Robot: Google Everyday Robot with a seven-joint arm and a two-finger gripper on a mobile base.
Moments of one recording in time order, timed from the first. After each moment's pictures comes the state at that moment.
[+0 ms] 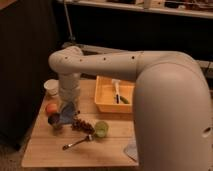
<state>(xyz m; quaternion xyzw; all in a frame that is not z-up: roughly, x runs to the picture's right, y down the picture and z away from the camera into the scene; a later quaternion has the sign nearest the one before) -0.144 0.077 0.690 -0.37 0.19 0.55 0.72</state>
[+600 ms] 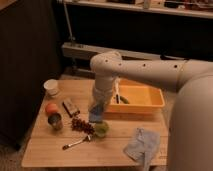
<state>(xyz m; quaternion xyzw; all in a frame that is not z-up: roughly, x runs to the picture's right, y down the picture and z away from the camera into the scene) -0.020 0.098 0.711 -0.35 0.22 0.62 0.67</state>
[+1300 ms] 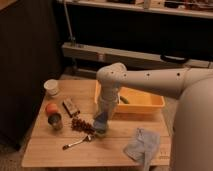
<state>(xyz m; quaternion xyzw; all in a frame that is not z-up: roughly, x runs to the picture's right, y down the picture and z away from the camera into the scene) -0.003 0.136 0.736 -0.35 0.23 0.64 0.64</state>
